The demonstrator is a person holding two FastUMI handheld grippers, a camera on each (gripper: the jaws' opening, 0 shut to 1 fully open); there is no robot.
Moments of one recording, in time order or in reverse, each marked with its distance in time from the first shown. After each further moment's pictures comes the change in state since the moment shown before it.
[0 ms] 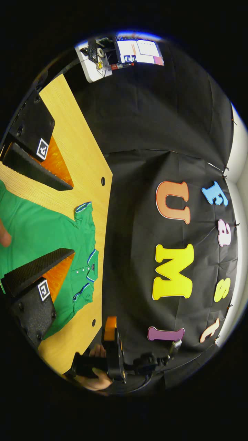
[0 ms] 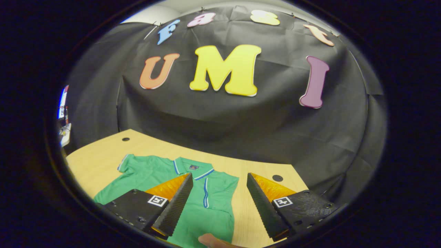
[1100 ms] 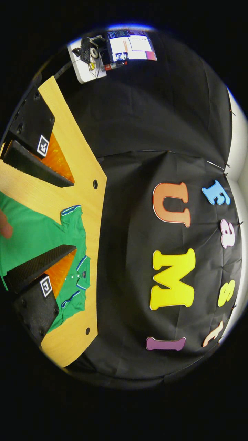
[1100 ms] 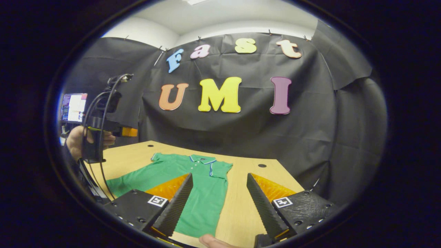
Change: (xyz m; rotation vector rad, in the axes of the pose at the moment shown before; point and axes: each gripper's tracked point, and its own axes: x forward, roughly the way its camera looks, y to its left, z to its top) left arm 0.075 0.011 0.049 -0.011 0.002 0.081; right arm -0.222 -0.032 -0.101 0.079 -0.156 0.062
